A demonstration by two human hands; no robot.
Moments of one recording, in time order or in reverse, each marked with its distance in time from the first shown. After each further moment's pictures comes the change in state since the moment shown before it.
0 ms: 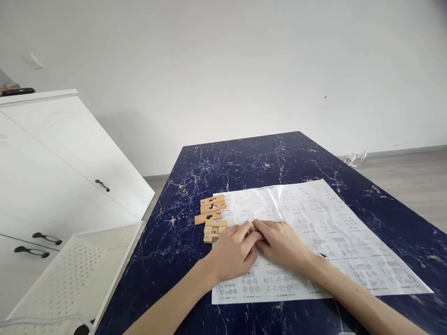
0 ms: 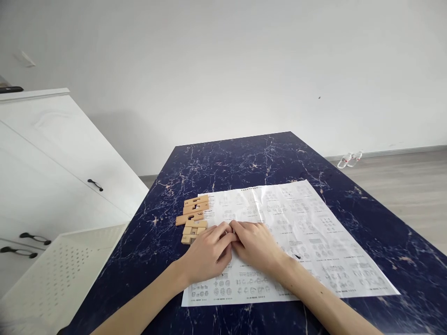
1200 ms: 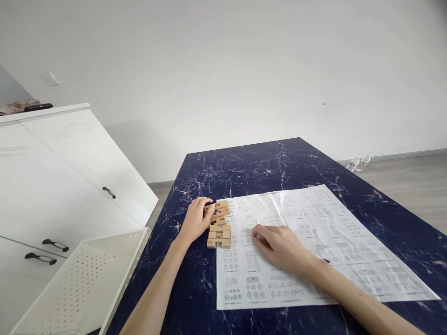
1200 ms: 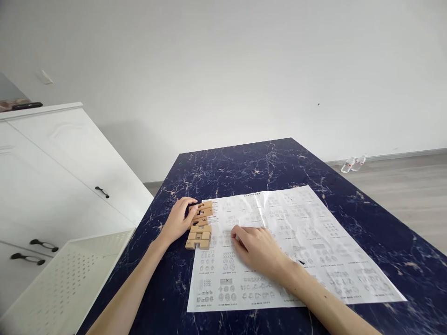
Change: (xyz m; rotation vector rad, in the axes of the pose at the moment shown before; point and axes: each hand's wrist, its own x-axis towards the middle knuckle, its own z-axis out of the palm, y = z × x) left_hand -0.023 -0.126 -0.039 -0.035 0.268 -0.458; right_hand 0.004 -0.009 -0.008 0.039 -0.061 0.032
